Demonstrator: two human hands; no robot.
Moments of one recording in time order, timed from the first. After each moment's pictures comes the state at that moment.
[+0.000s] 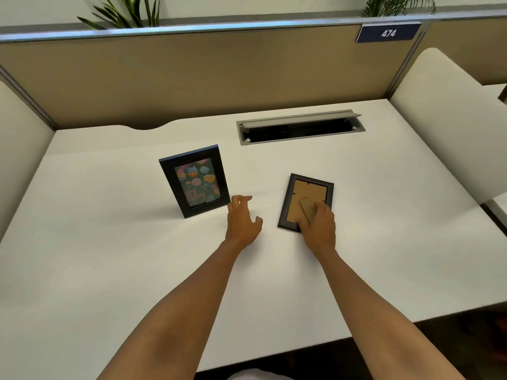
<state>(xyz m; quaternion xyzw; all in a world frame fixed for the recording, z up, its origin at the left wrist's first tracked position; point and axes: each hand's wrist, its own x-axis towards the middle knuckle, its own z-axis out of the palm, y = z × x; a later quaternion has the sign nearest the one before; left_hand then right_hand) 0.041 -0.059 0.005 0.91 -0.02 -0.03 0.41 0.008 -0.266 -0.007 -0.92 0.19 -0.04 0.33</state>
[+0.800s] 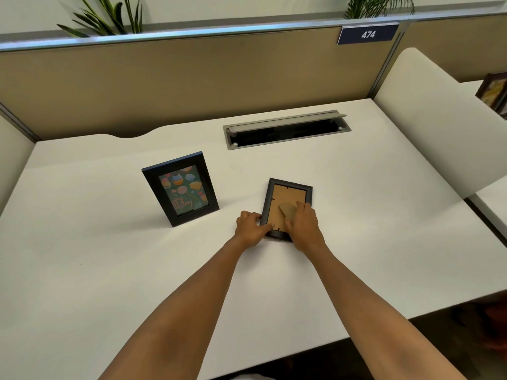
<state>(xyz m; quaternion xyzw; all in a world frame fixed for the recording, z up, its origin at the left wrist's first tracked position) 0.055 -0.100 -0.003 0.88 0.02 -0.24 0.42 0.020 -0.267 0.001 -0.98 0.09 0.02 0.20</state>
